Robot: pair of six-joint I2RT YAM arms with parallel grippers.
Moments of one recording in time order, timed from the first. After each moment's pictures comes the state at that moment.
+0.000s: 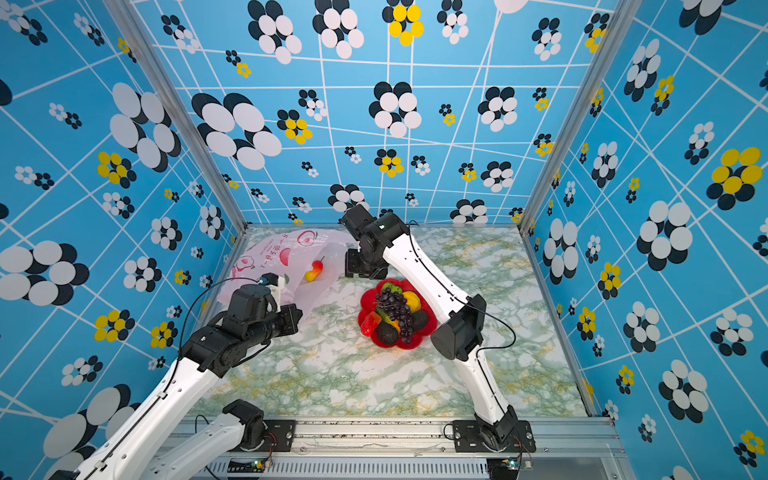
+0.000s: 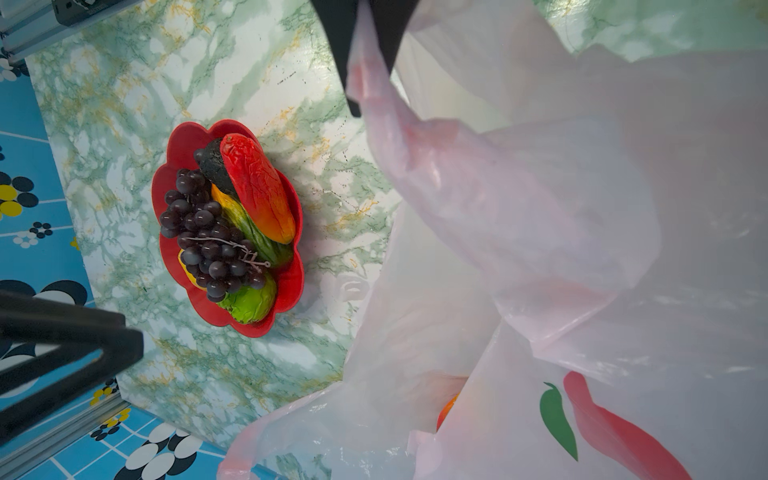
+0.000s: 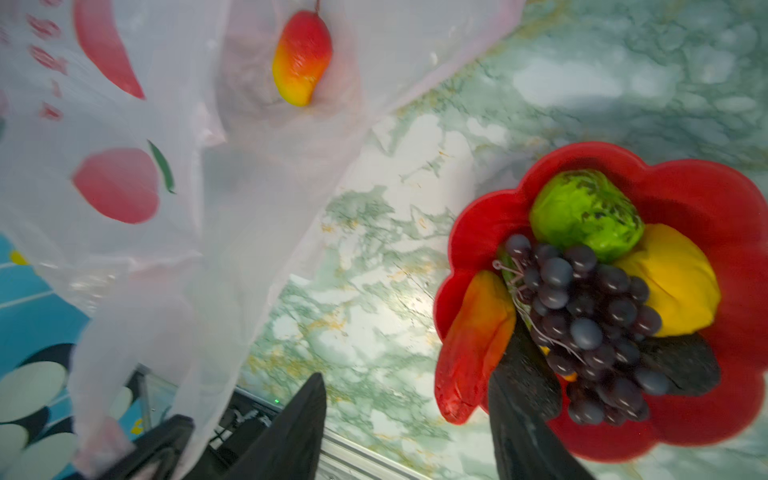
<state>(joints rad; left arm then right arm) -0.39 0.85 0.84 -0.72 0.06 -0.54 0.76 2.23 2.53 -1.52 -0.07 0.61</state>
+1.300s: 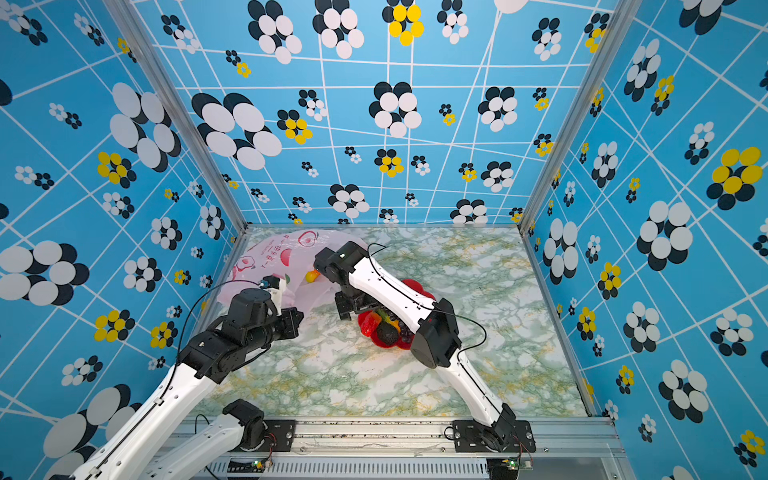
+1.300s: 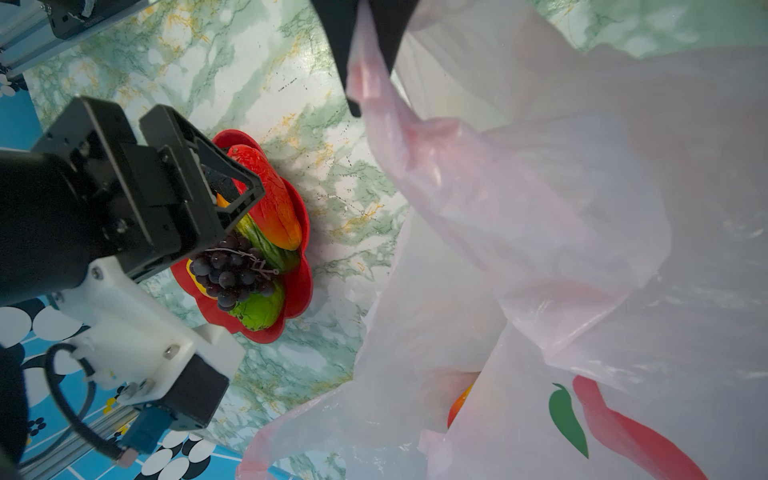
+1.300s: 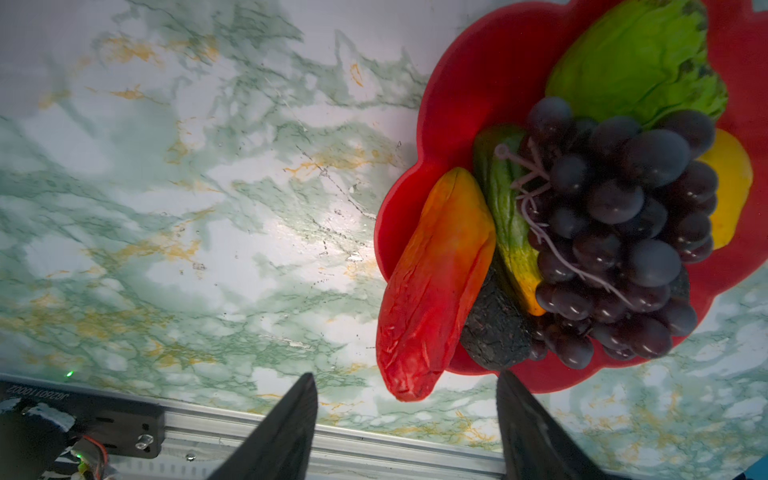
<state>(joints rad) -0.43 0.81 0.82 -0.72 0.04 -0.53 0.92 2.36 2.47 -1.68 0.09 0.55</state>
